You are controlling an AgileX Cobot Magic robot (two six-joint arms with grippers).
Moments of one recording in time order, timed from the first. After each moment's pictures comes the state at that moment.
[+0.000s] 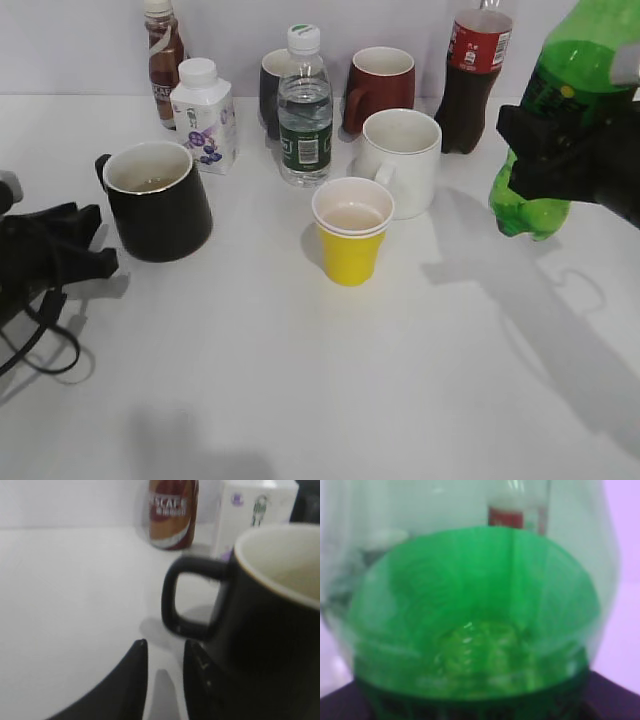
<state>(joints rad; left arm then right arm) -0.32 1.86 -0.34 -0.13 -1.21 -0.04 0.40 1.35 -0.41 0.07 -0.78 -0.05</state>
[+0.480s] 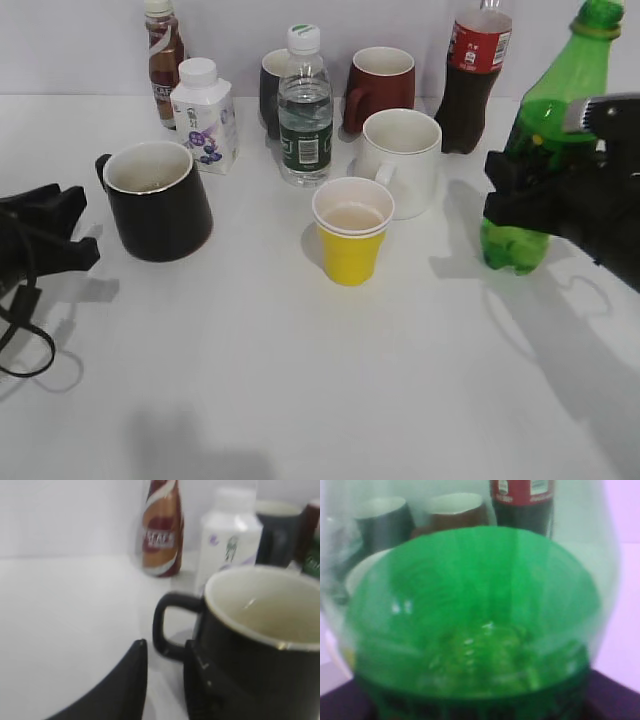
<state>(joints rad) -0.32 1.72 -0.26 -0.10 -1.21 -0.04 0.40 1.60 -0.41 0.18 -0.93 -0.04</state>
